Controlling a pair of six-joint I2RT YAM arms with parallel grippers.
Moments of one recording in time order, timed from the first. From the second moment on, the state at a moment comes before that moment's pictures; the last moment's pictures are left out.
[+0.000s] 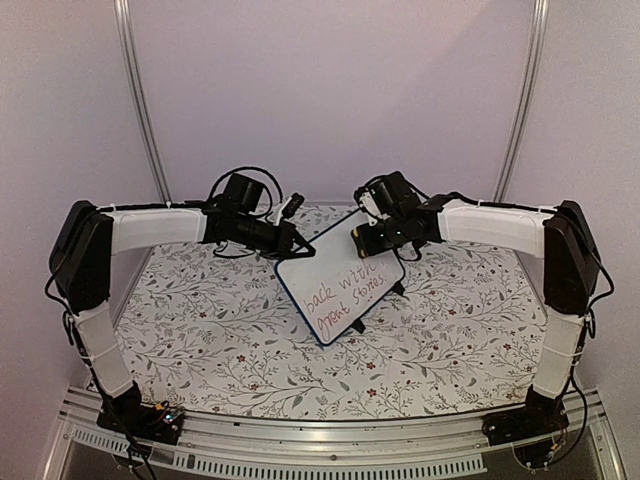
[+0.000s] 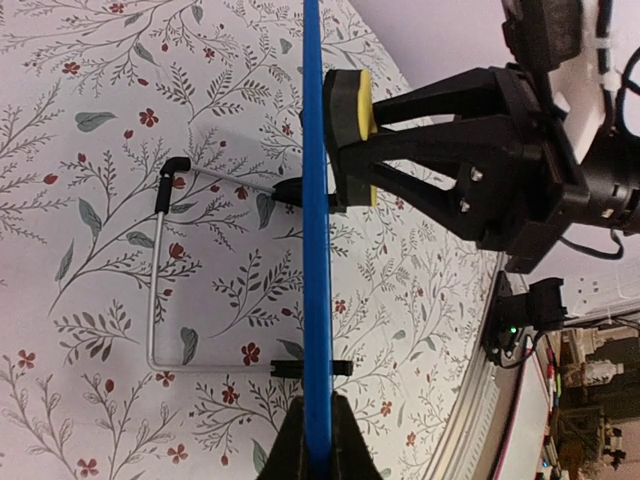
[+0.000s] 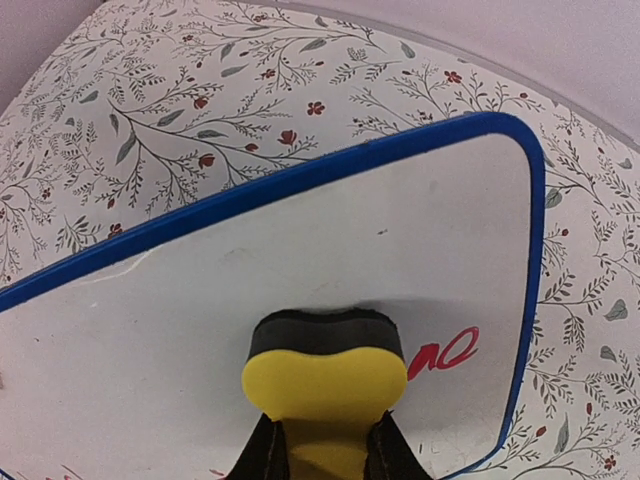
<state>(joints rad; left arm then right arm) -0.57 1.86 1.33 -0.20 0.66 -0.35 0.72 1.93 1.53 -0.40 0.14 0.21</state>
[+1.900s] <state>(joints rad) -0.57 1.86 1.33 -0.21 0.66 -0.36 0.65 1.89 1.39 -0.39 0.09 0.25</state>
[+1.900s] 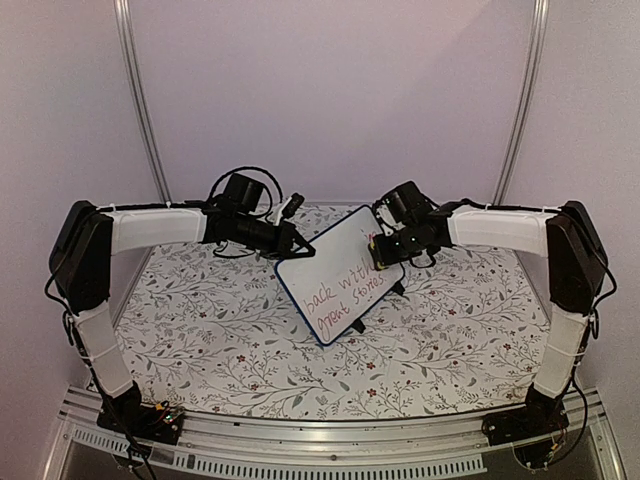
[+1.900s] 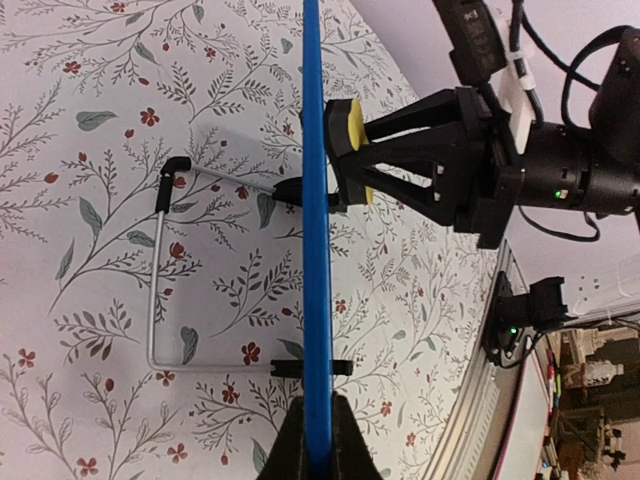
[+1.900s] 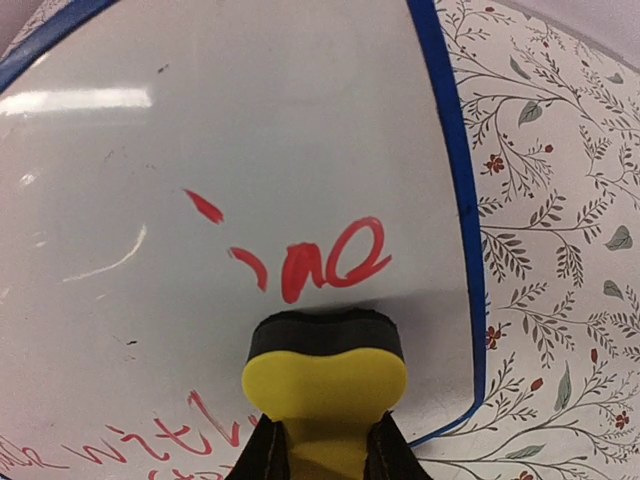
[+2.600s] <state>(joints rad) -0.57 1.86 1.33 -0.21 0.66 -0.36 0.60 1.95 1.54 -0.36 -0.10 0.25</state>
